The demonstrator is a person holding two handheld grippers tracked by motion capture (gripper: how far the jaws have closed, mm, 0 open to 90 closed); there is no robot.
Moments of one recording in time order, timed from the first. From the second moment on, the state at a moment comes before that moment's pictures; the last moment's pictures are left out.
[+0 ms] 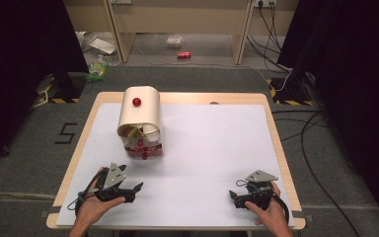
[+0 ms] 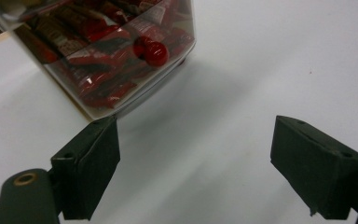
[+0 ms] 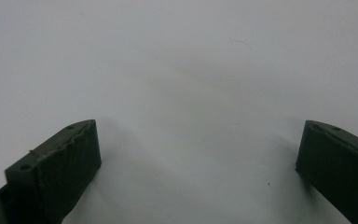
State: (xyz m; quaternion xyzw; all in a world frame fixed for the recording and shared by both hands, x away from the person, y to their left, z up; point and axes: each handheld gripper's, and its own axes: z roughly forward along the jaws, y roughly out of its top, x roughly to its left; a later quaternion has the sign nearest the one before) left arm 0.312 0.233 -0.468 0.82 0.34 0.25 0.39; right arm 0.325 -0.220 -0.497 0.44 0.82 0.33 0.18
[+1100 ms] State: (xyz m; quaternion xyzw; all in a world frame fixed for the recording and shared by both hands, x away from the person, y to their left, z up) left arm 0.327 0.208 -0.461 0.83 0.25 0.32 0.38; right arm 0.325 -0.220 -0.497 0.44 0.82 0.33 0.18
